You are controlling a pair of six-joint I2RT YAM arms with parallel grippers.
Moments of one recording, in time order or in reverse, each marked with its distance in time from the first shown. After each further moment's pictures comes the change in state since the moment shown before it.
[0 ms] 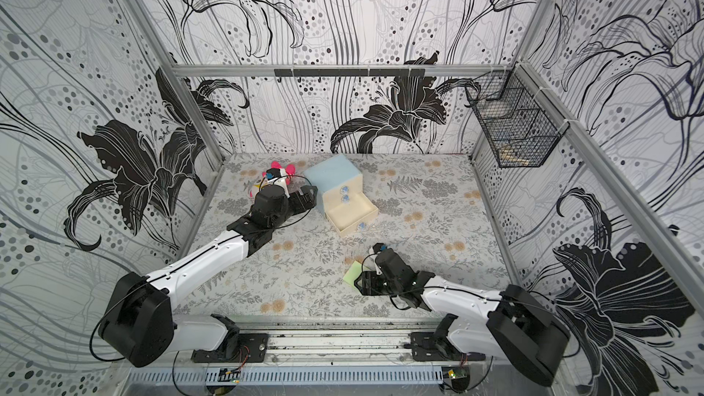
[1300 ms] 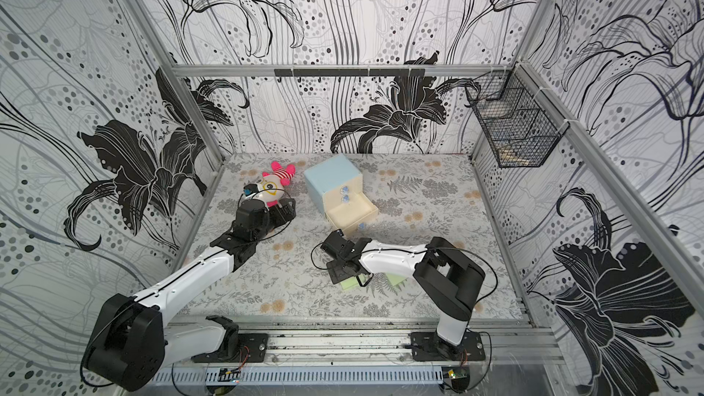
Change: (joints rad) left arm 0.143 -0.129 -0.221 0.022 0.015 -0.002; right arm 0.132 0.535 0.650 -0.502 0.352 -0.242
